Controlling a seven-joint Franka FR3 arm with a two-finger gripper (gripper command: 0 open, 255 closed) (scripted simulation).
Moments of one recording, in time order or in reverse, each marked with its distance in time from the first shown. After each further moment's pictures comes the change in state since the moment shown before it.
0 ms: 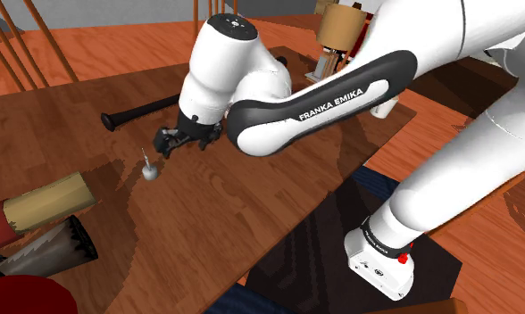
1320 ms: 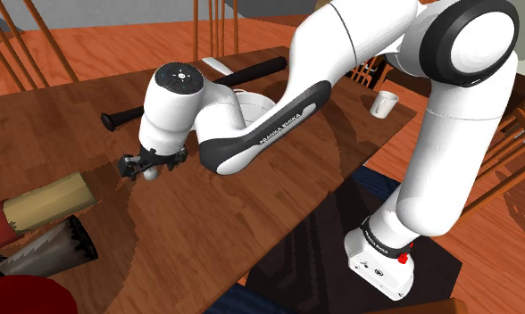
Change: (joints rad) arm 0.180 0.438 -0.105 0.249 -0.591 0.027 0.453
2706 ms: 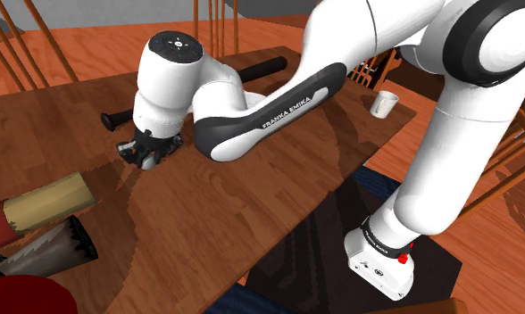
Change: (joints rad) arm -0.053 -0.075 0.069 0.022 0.120 -0.071 -0.093
